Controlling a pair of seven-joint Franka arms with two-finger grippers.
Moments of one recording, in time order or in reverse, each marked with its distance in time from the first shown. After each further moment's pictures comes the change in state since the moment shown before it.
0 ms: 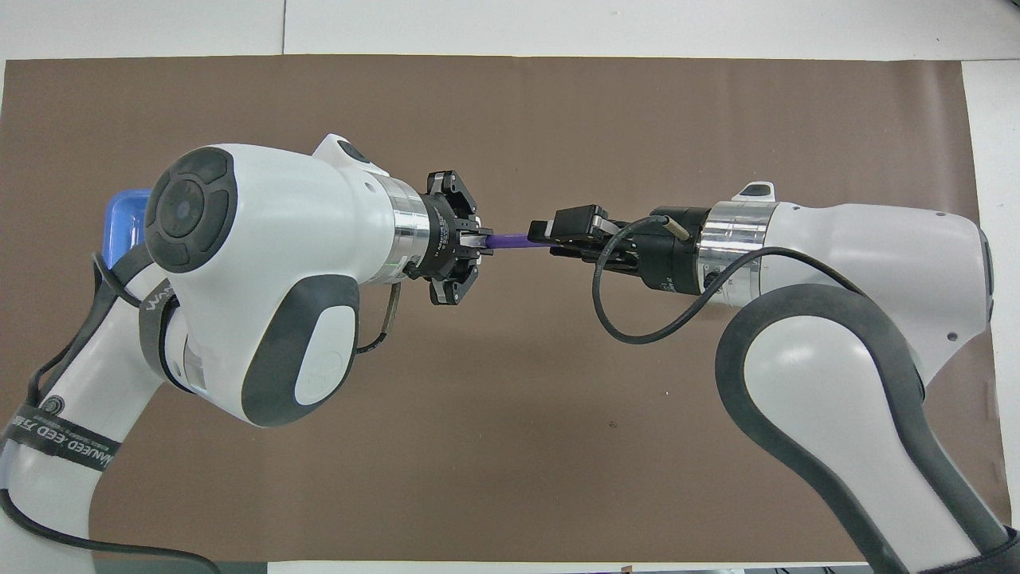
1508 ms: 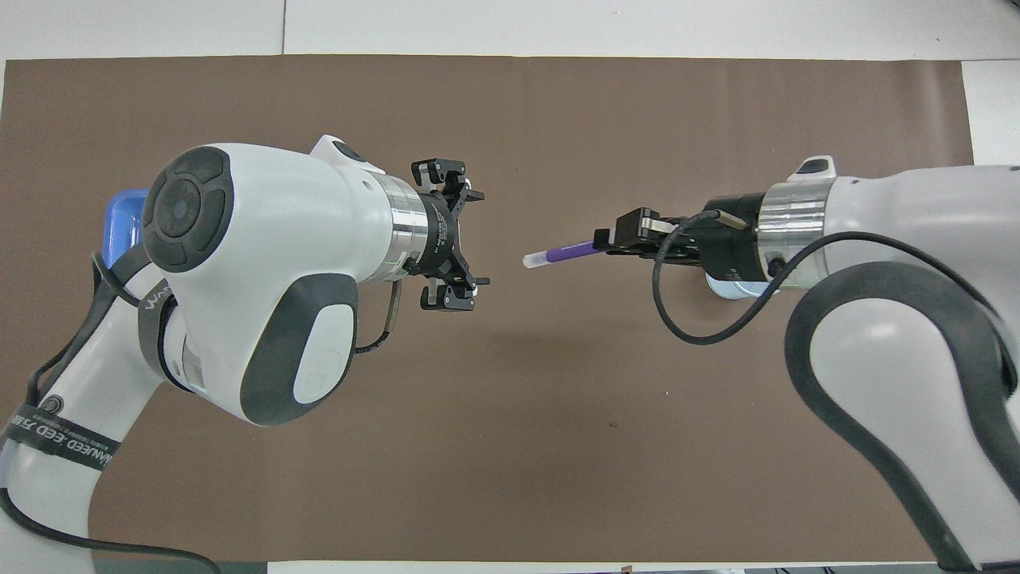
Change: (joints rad) left arm -0.001 0.000 0.003 0.000 -0.003 0.008 -0.034; right arm -0.146 -0.025 -0.012 0.059 -0.328 -0.268 -0.018
